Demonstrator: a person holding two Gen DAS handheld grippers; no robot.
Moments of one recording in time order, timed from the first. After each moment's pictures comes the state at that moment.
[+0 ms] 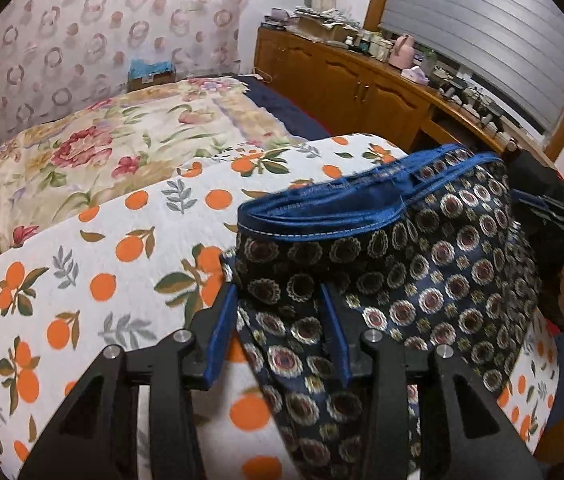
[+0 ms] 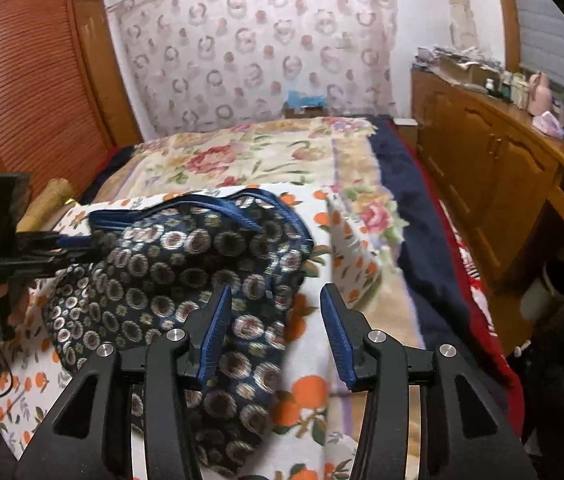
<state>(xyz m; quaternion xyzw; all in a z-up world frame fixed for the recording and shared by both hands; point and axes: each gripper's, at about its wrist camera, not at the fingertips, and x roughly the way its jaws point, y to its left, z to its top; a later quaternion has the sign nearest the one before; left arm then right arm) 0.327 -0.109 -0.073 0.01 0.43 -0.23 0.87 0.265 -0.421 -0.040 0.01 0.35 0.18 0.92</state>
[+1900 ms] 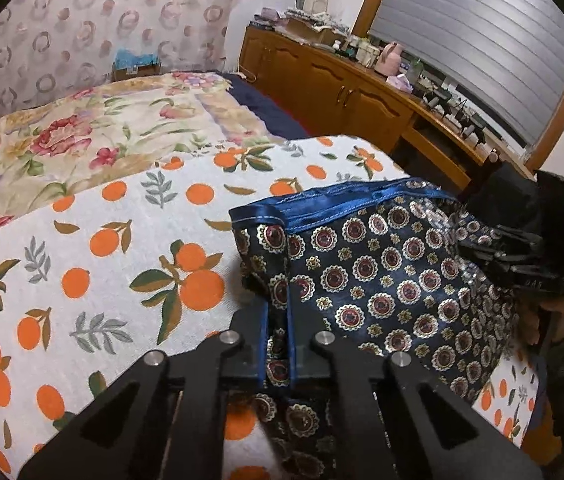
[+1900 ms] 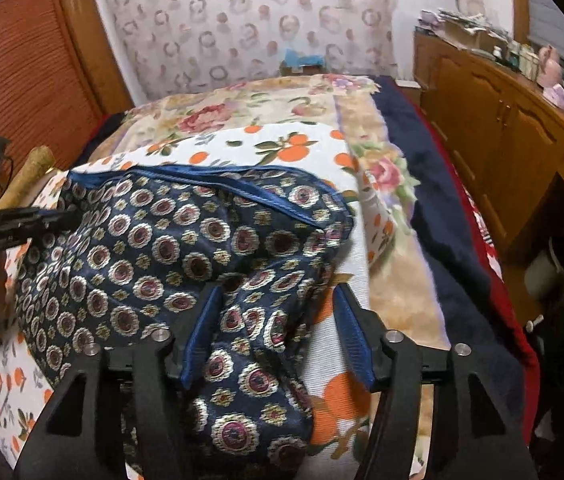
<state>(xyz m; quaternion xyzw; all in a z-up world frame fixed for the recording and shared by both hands) 0.326 -0.103 -0.077 -0.03 0.43 -0.27 0.86 0.287 -0.390 -0.084 0.00 0.42 0.17 0.89</state>
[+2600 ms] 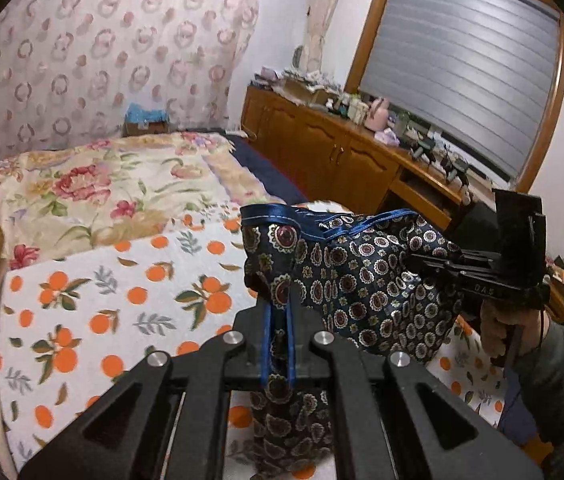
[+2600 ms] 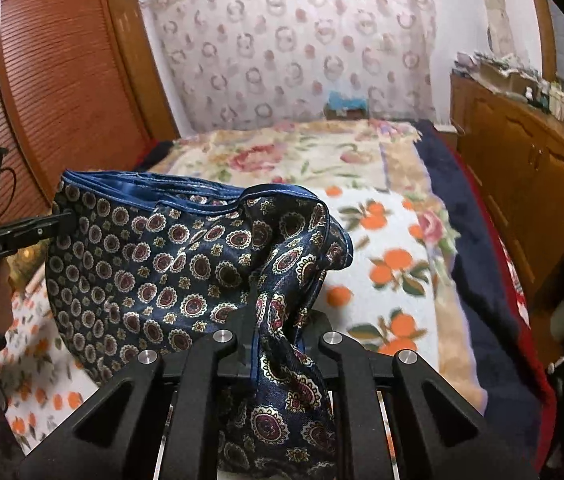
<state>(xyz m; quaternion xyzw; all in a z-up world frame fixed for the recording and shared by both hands) 0.260 -0.058 -0.003 -0.05 0.33 -0.26 0.91 0.268 -0.344 -0.038 0.01 0.34 0.24 0.91</state>
